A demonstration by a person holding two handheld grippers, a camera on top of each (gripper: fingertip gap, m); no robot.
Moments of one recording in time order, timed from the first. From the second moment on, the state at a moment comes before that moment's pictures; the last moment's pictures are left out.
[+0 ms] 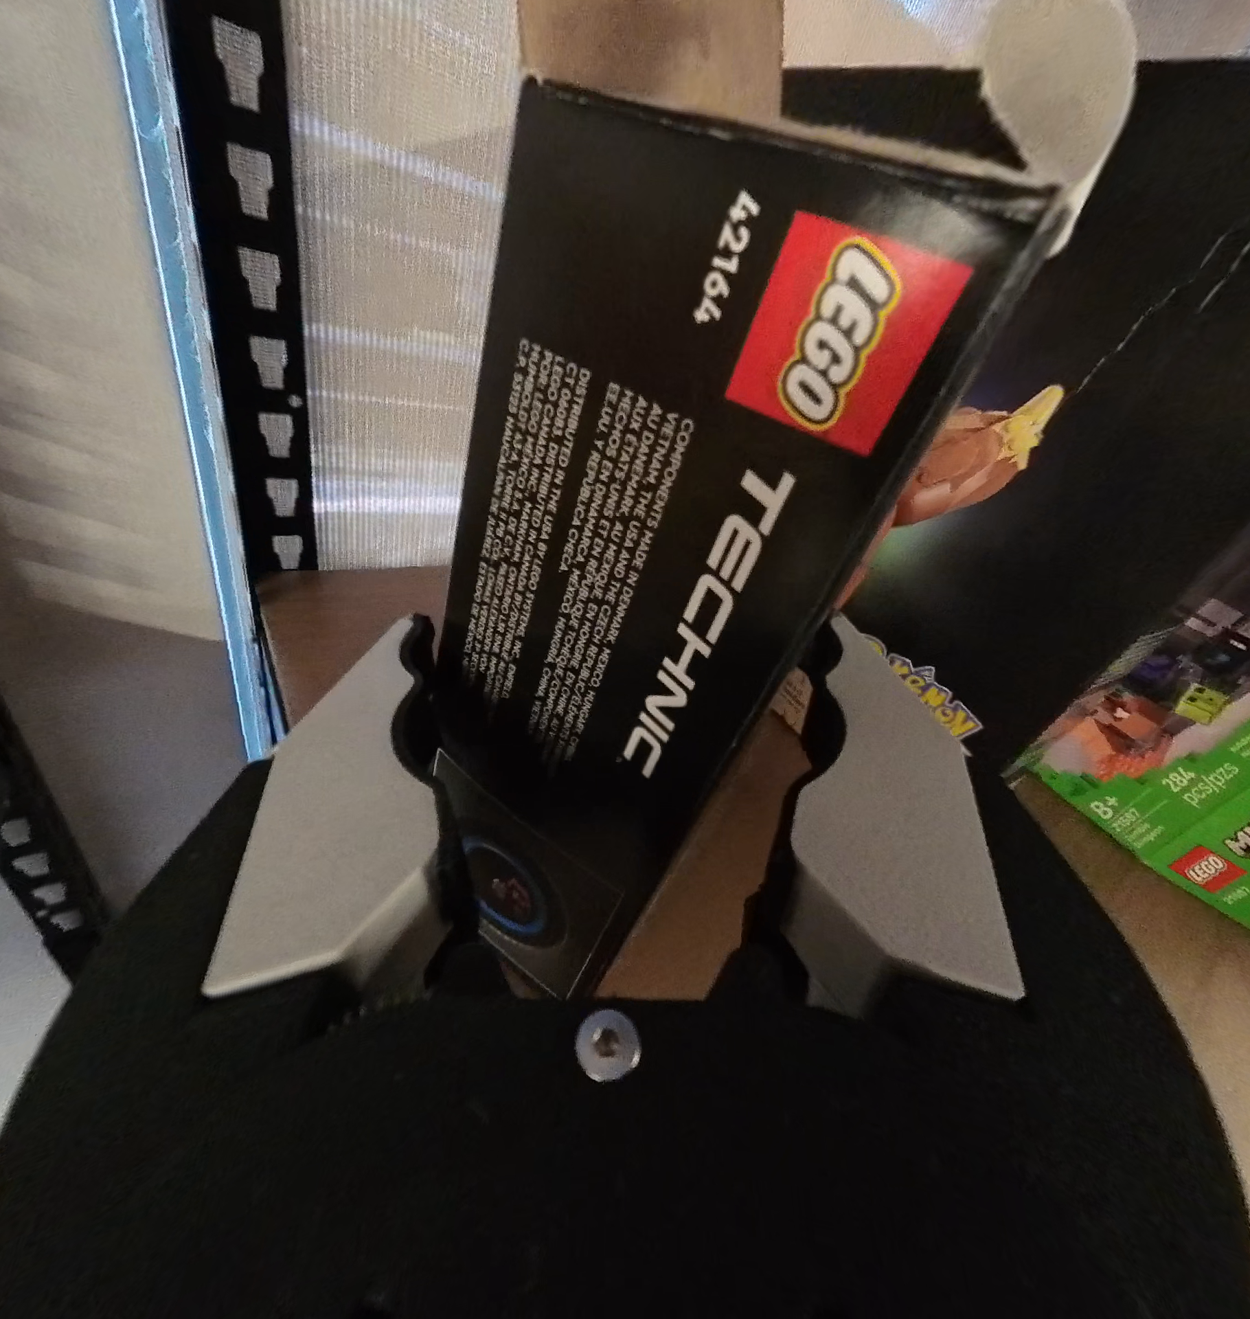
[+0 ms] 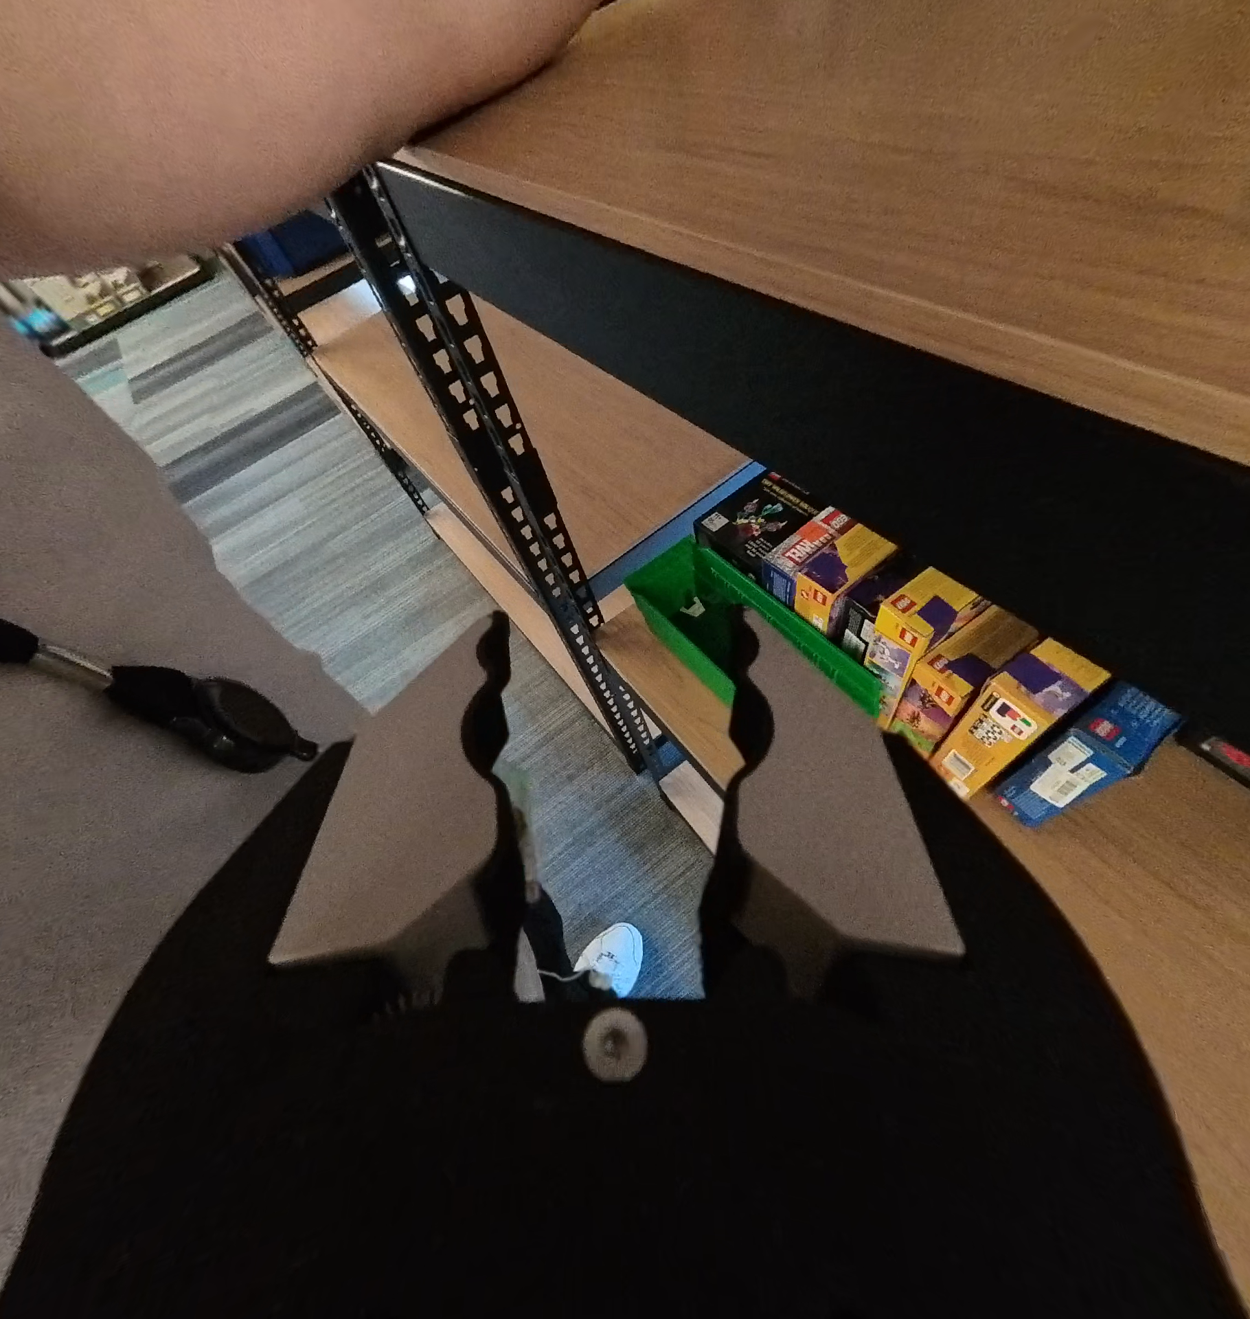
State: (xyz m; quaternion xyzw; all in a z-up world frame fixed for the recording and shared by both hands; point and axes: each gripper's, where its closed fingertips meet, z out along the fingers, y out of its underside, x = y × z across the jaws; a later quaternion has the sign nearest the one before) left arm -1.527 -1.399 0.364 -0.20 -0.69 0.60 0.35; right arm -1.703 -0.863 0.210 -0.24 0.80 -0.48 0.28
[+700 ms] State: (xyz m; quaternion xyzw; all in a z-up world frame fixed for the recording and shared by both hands) left arm -1.565 -1.142 0.356 -0.27 -0.74 0.51 0.36; right arm -1.627 -0.900 0.308 -0.40 0.67 -0.58 0.25
